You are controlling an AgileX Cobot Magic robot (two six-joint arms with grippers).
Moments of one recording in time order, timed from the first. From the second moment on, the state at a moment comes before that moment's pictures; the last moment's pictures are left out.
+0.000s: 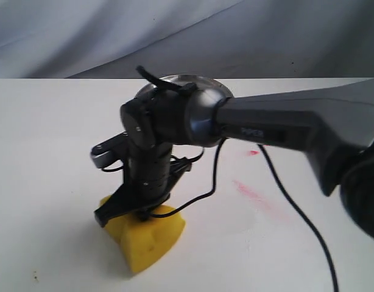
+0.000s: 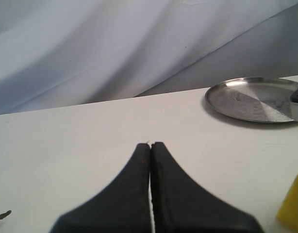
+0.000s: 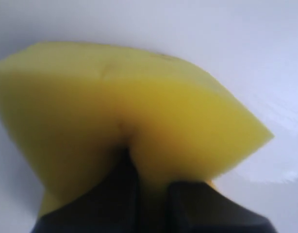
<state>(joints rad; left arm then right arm) -0.07 0.00 0.00 -0.07 0.21 0.17 1.00 2.24 -1.68 0.07 0.97 0.10</state>
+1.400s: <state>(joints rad) -0.07 0.00 0.00 -0.07 0.21 0.17 0.79 1.99 -1.23 -0.17 0.94 0.15</state>
